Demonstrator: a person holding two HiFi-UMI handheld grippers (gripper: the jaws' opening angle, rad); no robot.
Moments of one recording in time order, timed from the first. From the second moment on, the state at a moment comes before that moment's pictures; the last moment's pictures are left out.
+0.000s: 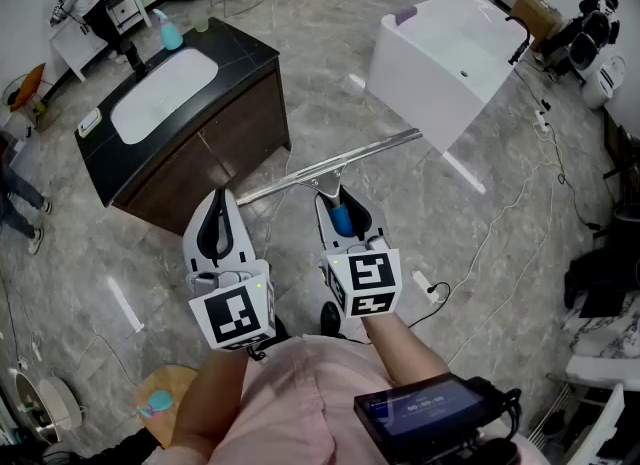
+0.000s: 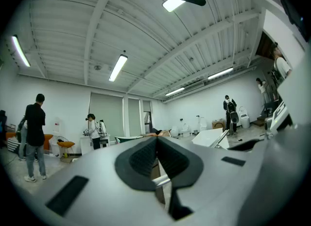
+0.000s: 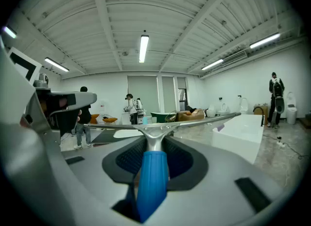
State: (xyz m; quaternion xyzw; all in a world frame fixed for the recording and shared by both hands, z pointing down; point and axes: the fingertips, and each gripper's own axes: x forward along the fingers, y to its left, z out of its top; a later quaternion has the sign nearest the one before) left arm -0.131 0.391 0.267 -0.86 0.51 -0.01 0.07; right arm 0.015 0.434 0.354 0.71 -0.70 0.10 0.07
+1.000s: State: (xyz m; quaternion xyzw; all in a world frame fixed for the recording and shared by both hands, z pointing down) left arm -0.085 0.316 0.304 -0.84 0.54 -0.02 0.03; right arm 0.074 0.353 0.388 0.69 -0.71 0.13 0.08
